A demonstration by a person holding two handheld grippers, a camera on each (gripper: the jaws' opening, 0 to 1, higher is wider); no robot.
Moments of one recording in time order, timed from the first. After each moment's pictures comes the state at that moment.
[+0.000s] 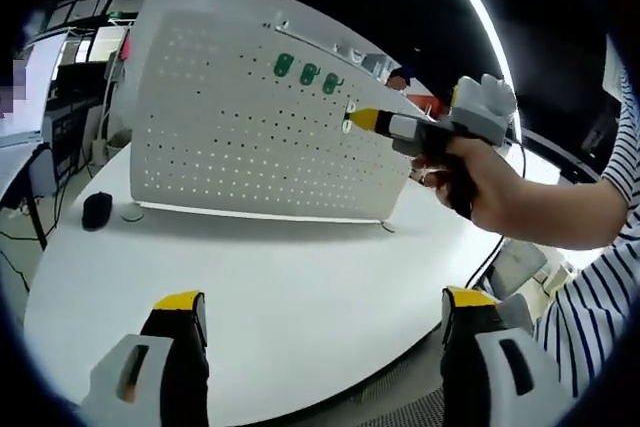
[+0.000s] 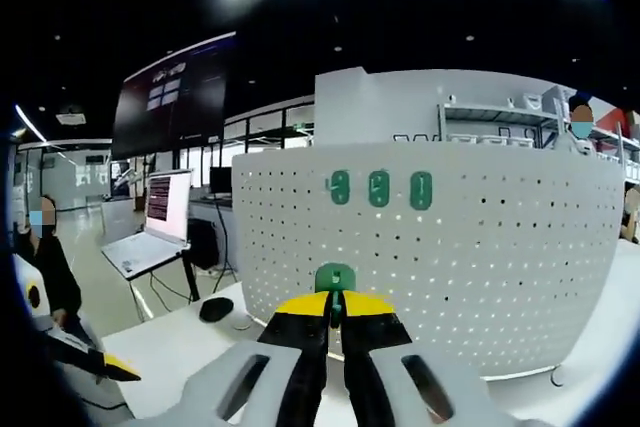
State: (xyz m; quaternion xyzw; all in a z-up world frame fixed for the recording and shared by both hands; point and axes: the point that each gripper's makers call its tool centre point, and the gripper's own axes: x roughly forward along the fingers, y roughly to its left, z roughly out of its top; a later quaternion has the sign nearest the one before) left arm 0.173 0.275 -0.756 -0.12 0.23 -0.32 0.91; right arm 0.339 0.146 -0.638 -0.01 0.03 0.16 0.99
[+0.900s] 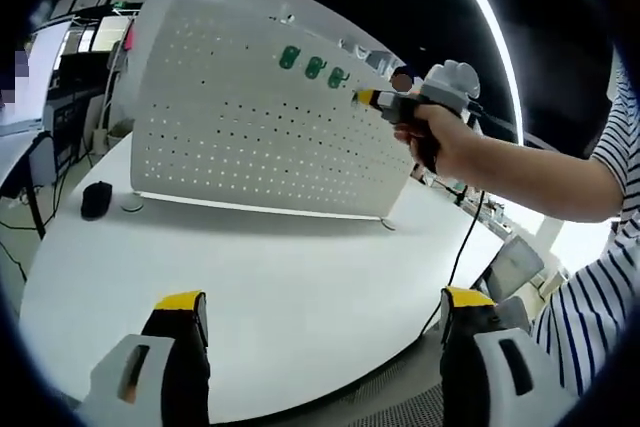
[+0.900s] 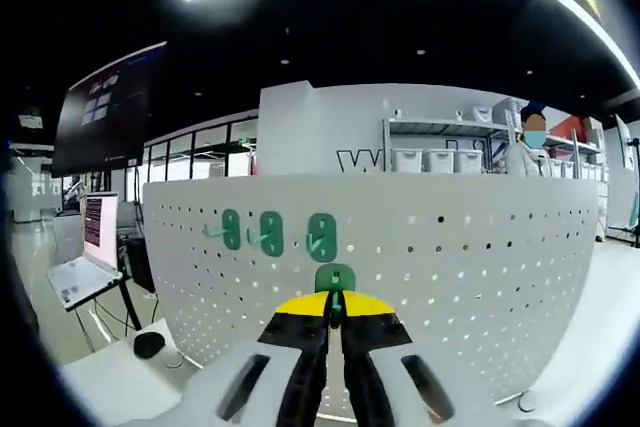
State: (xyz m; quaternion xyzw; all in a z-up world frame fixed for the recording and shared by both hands) left arm 0.174 0.278 -0.759 -0.13 0.24 -0.31 0.91; right arm 0.412 0.077 -0.601 -0.01 0.00 0.05 1.00
